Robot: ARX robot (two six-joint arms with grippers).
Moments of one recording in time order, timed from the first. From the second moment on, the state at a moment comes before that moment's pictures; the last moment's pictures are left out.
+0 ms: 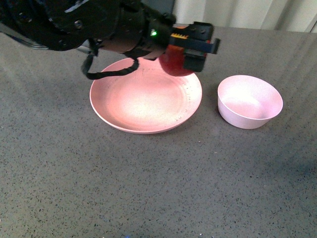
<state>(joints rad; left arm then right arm) -0.54 2.09 1.20 0.40 0.13 -0.07 0.00 0.01 0.02 0.00 0.00 0.00</state>
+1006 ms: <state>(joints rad) -0.75 2.24 1.43 0.26 0.12 -0.04 0.00 0.01 0.02 0.00 0.00 0.00</state>
